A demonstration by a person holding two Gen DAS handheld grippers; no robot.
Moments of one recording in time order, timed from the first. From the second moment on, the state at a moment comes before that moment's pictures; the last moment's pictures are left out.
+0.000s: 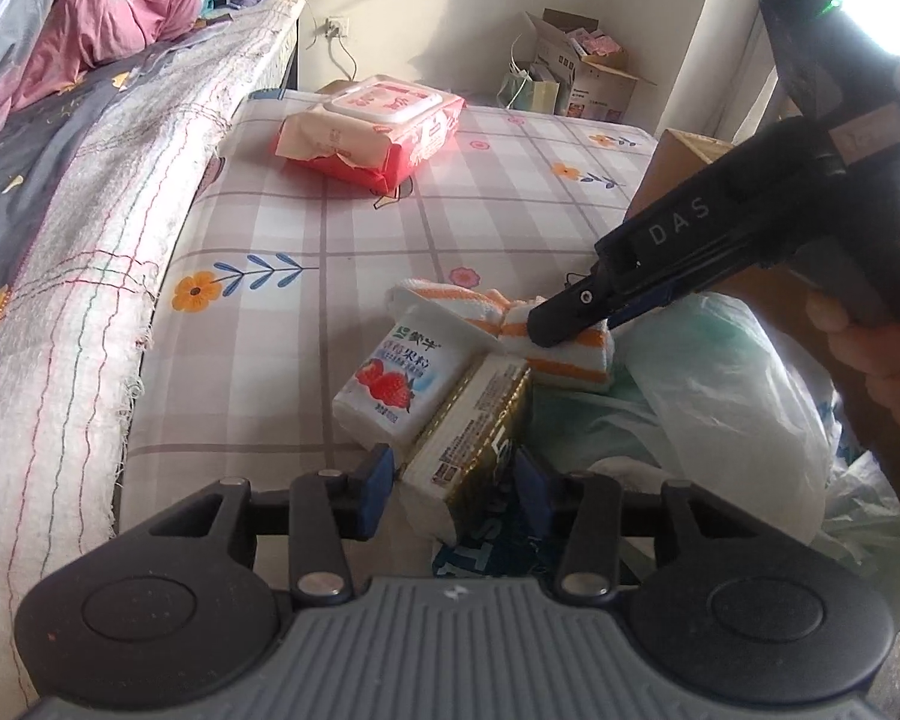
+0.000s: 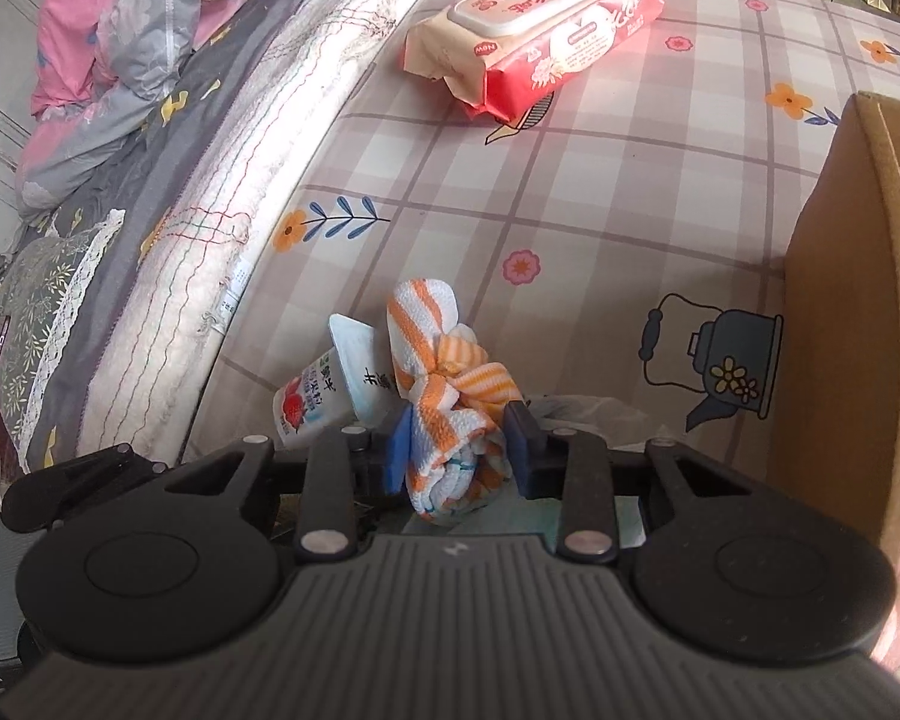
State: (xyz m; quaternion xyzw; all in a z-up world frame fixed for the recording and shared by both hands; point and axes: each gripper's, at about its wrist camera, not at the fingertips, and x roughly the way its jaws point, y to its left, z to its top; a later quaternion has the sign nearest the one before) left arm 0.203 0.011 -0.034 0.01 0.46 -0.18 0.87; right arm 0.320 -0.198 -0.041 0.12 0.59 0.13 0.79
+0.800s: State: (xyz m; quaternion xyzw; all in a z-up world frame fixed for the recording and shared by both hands) left arm 0.171 0.023 0.035 -0.07 0.40 -0.18 0.90; right arm 0.294 -0.238 0.010 0.23 0.53 0.16 0.80
